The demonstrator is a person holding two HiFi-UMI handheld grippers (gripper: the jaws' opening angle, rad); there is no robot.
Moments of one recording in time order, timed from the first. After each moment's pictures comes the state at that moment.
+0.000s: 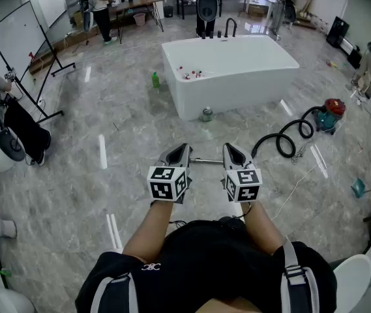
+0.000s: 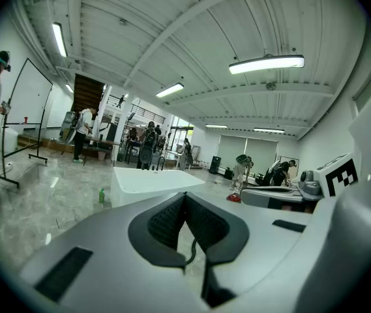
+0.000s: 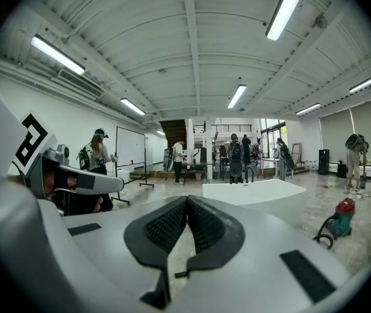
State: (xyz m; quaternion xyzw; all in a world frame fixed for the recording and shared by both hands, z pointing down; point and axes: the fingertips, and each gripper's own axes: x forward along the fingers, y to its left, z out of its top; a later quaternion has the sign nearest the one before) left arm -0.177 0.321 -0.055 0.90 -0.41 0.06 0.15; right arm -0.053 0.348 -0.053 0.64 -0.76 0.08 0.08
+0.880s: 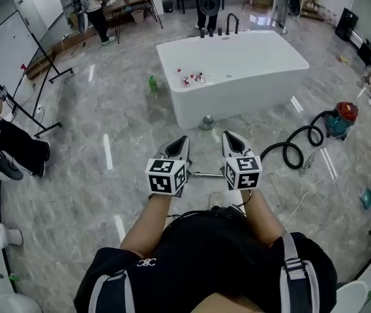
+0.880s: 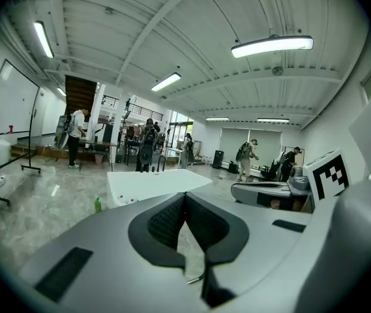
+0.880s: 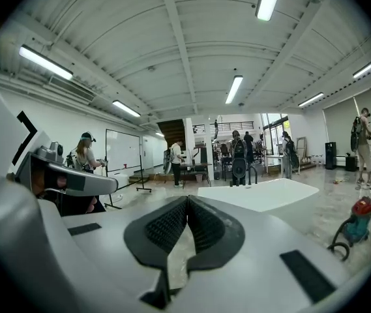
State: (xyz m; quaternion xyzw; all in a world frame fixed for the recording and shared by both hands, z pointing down) left arm -0.067 0.108 -0.049 0.90 -0.41 0.09 0.13; right arm 0.056 0.115 -0.038 0.62 -0.78 0.09 0.06
